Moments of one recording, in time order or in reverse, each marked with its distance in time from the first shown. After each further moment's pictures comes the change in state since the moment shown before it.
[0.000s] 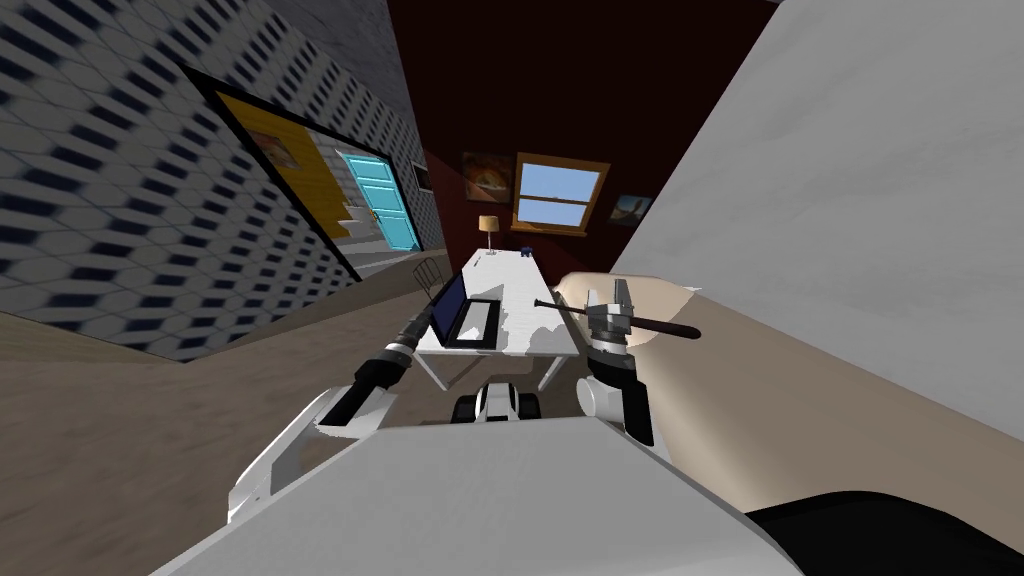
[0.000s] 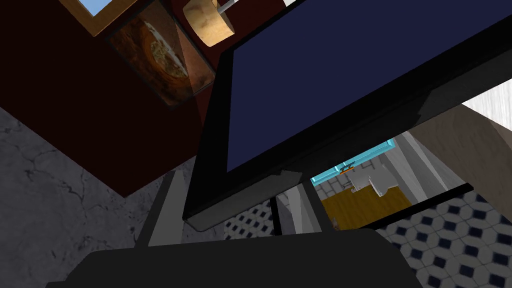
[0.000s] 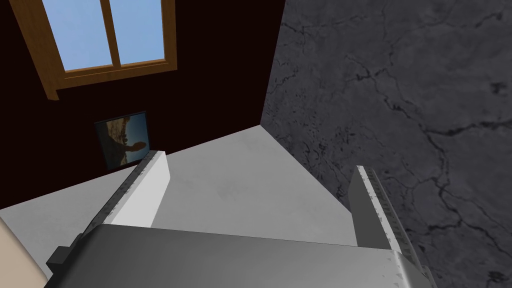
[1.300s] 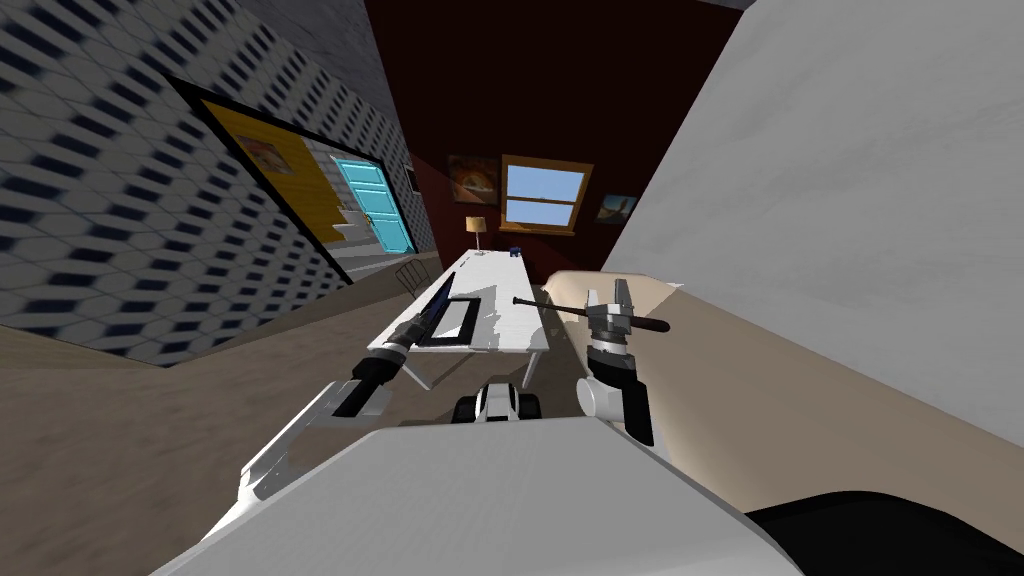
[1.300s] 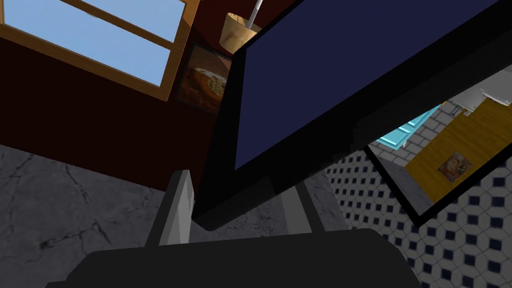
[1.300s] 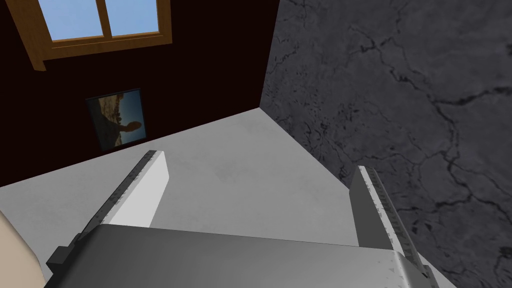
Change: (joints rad) left arm -0.053 0.062 0.047 0.170 -0.230 -0.119 -0.219; right arm 0.000 0.000 0.000 0.000 0.000 0.000 0.000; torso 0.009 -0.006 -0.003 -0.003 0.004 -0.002
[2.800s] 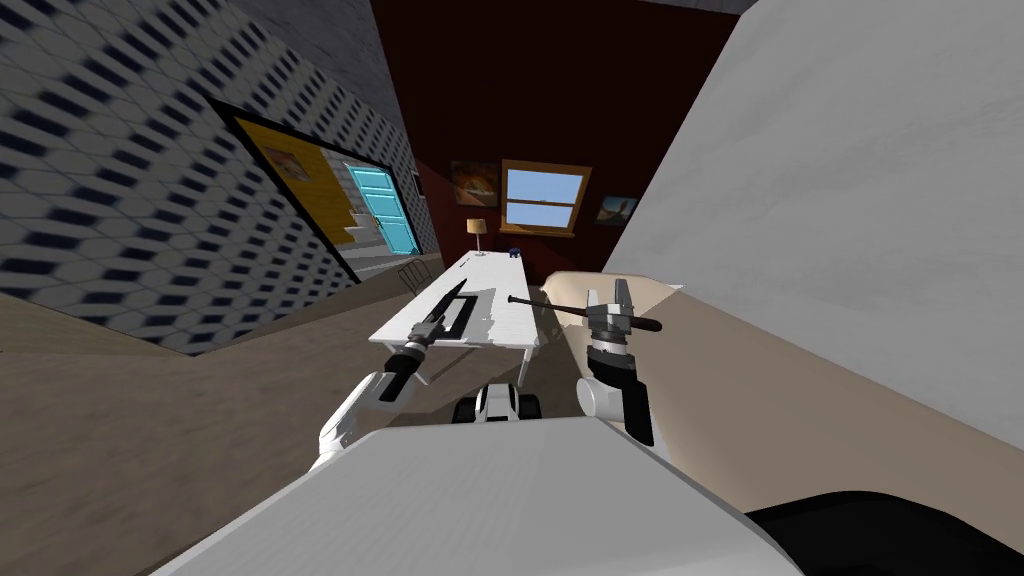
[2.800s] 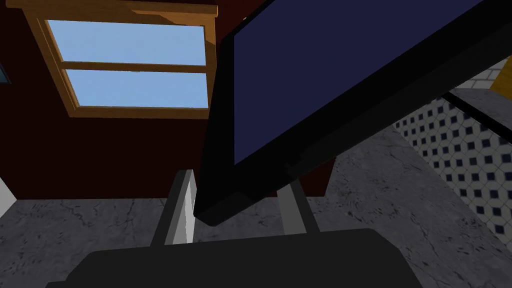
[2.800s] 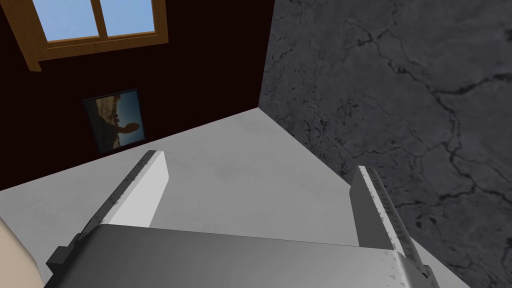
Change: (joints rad) left arm -0.146 -0.178 0.018 0.300 -0.282 -0.195 -0.285; right arm 0.000 0.000 0.000 0.000 0.000 0.000 0.000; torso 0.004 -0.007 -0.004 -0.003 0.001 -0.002
